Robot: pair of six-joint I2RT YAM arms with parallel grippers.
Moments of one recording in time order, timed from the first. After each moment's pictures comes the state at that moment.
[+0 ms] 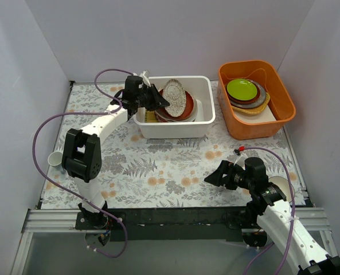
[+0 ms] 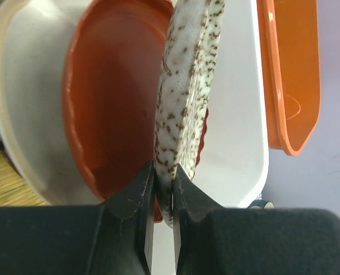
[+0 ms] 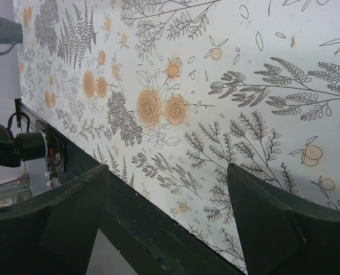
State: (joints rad) left arm -0.38 1.83 1.45 -0.12 0.41 -0.73; right arm 0.36 0.44 0.20 -0.40 -0.49 0.69
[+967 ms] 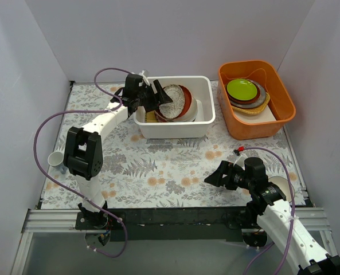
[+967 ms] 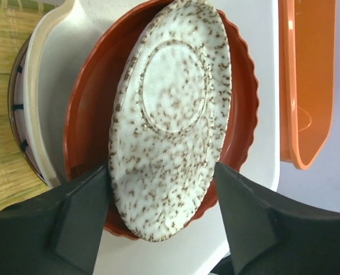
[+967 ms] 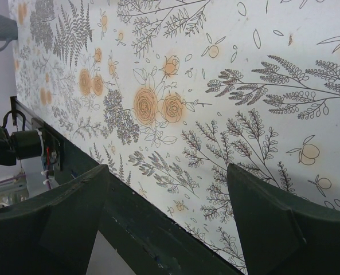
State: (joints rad) left arm -0.36 1.87 1.50 -0.18 0.36 -0.73; right arm 0.36 0.45 0.20 -0.41 -0.49 0.68
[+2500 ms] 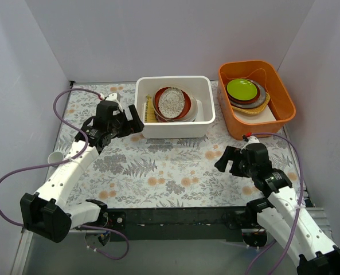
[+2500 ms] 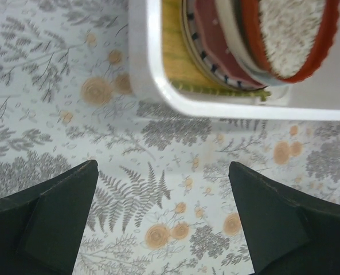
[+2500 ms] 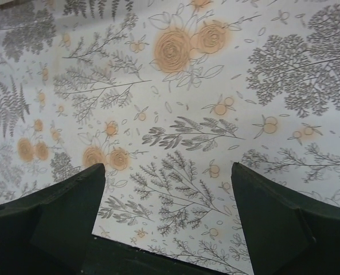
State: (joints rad) left arm -0.36 1.18 1.08 -0.53 -0.01 -0.53; right arm 0.36 0.62 0.49 -0.60 -0.12 0.55
